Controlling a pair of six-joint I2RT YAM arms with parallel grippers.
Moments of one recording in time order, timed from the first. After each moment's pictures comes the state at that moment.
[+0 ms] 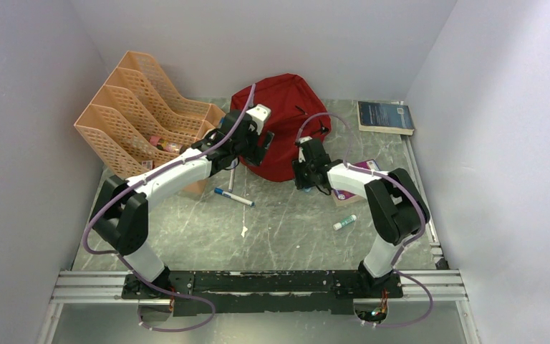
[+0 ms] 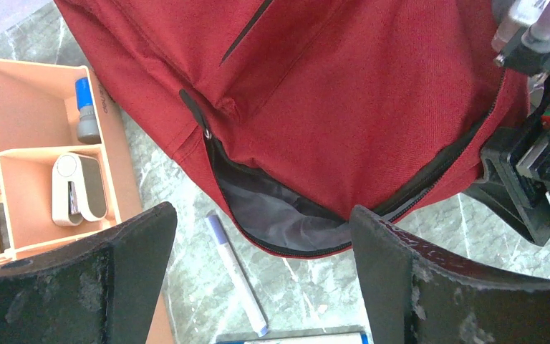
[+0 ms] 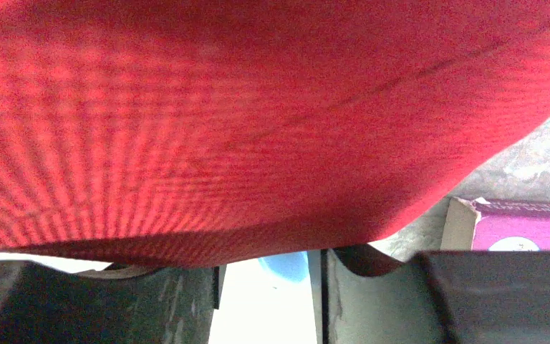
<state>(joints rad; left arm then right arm) -0.67 1.65 1.26 -0.17 -0.19 0.02 0.47 1.74 0.94 -0.13 0.01 0.14</state>
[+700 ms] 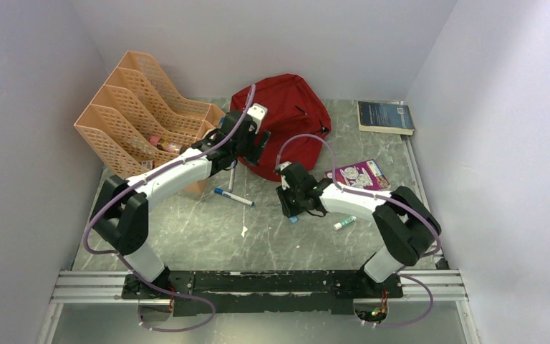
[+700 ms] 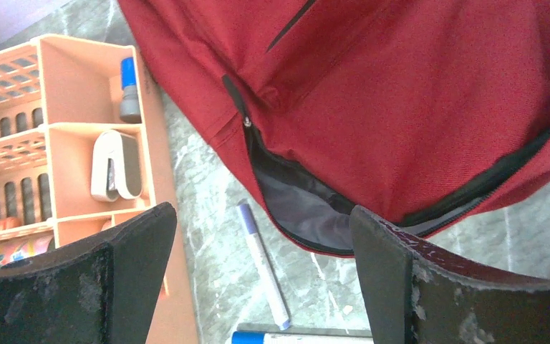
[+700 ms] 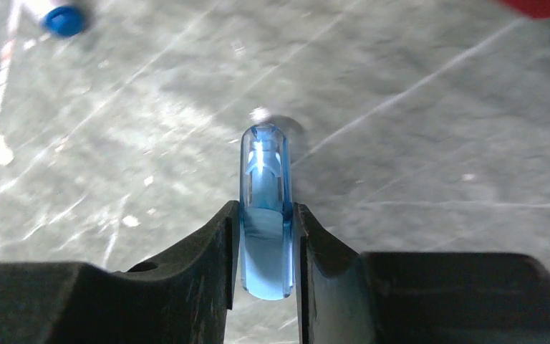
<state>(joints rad) -0.67 1.65 1.26 -0.18 -0.29 0.02 0.73 1.59 0.83 -0.27 0.01 0.20</state>
